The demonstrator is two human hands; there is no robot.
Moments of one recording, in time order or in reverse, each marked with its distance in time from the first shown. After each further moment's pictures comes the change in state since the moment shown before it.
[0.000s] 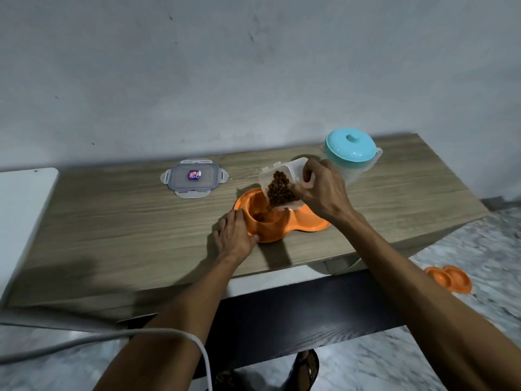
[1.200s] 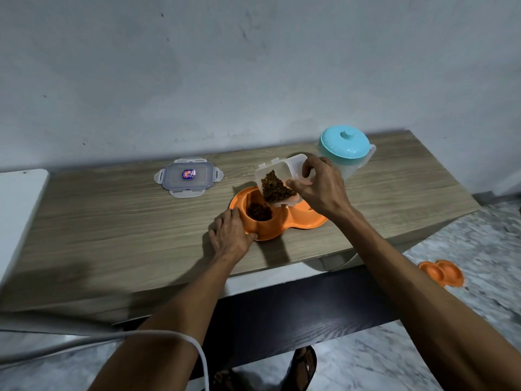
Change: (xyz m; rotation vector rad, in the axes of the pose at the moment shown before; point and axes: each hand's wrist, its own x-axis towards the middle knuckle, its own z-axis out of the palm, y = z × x) left_hand 0.000 0.000 0.003 0.014 0.006 -0.008; right_hand 0.001 0.008 0.001 0.056 0.061 -0.011
